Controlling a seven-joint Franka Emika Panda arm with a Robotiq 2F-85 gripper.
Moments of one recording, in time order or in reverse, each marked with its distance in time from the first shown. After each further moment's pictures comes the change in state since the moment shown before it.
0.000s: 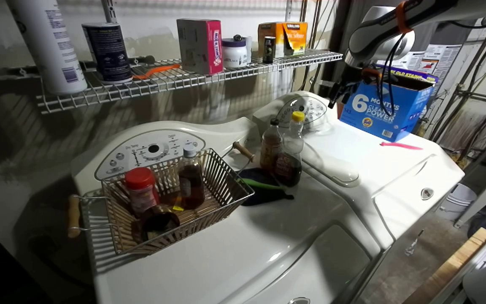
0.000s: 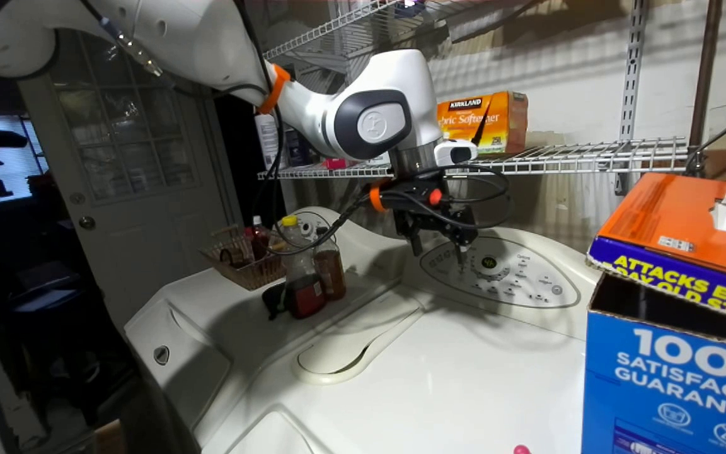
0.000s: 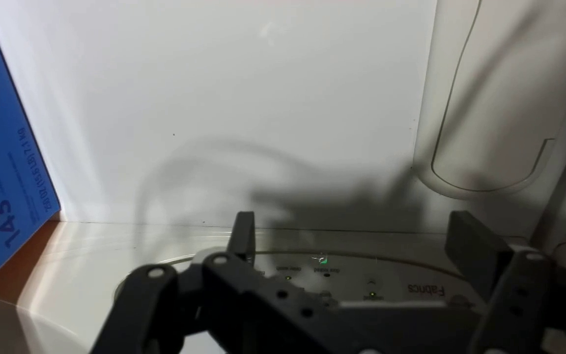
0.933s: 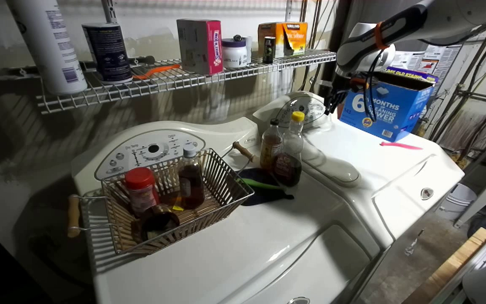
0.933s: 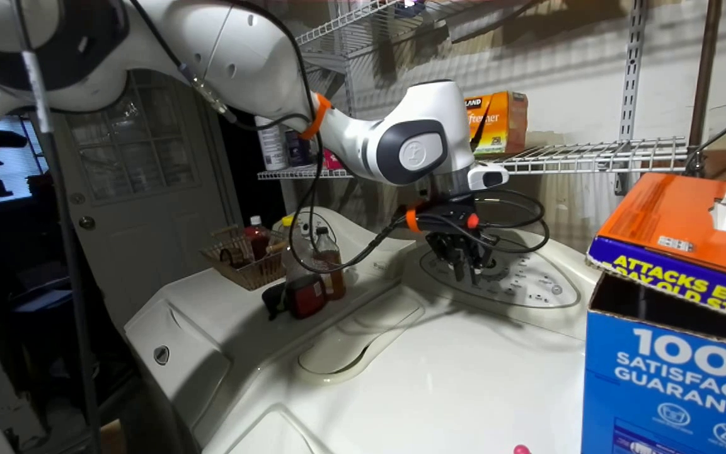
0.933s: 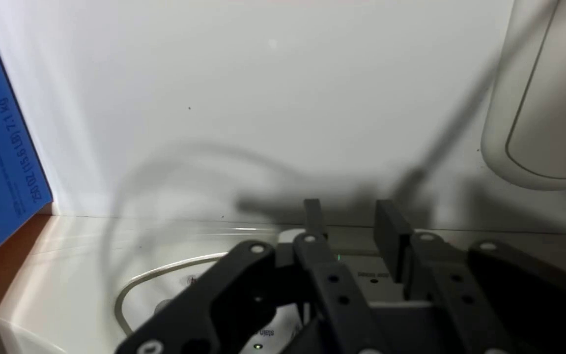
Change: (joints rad) arm -0.069 0.208 0.046 0.194 -0.007 0.006 -0.013
